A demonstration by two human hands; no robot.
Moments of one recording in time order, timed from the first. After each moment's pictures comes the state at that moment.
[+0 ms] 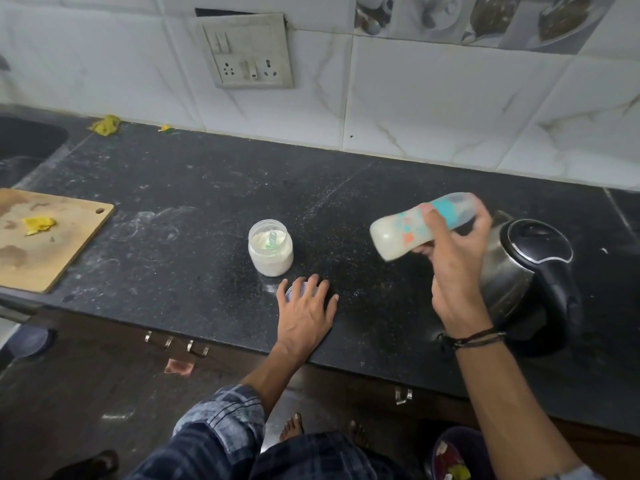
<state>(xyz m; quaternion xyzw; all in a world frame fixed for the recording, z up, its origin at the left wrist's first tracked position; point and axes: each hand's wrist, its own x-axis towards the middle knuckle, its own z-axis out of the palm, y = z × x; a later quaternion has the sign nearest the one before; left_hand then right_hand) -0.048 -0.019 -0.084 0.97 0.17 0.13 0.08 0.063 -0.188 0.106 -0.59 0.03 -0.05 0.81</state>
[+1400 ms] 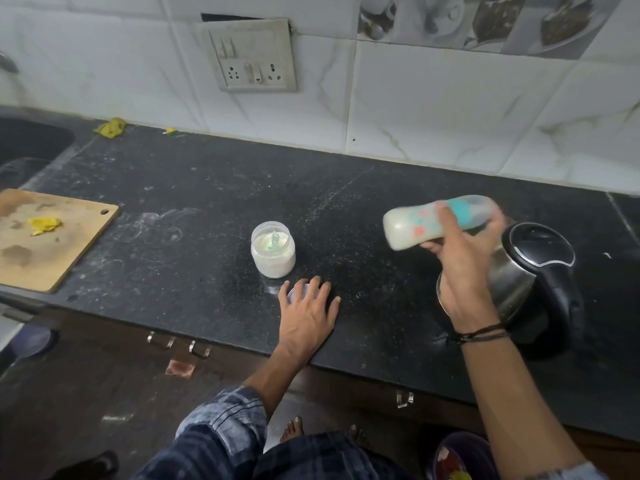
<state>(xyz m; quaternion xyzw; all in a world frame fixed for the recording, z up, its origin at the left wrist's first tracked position) -0.048 -0.020 -0.088 0.97 0.17 0.15 0.07 0.079 -0.193 0.104 -0.59 0.05 -0.05 0.80</state>
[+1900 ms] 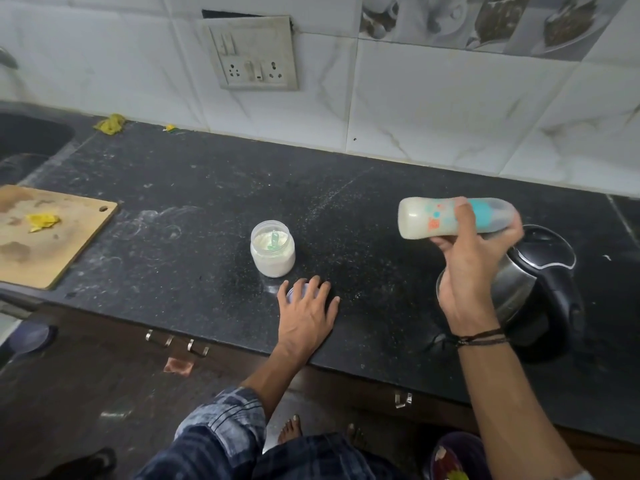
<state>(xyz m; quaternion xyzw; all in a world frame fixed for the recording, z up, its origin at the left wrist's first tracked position) -0.046 -0.020 -0.090 0.97 0.17 0.16 0.07 0.079 -0.196 0.108 -0.55 0.05 -0.06 0.83</state>
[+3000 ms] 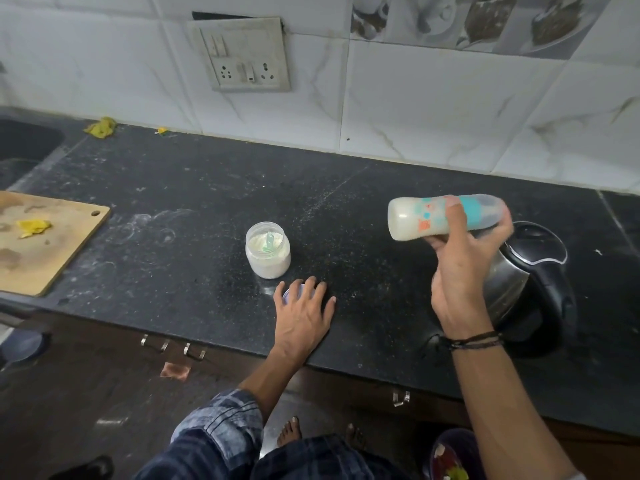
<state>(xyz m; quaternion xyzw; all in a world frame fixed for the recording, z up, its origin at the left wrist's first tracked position) -0.048 -0.022 -0.076 0.97 0.18 0.11 0.09 0.072 -0.195 0.108 -0.56 0.04 -0.05 0.83</state>
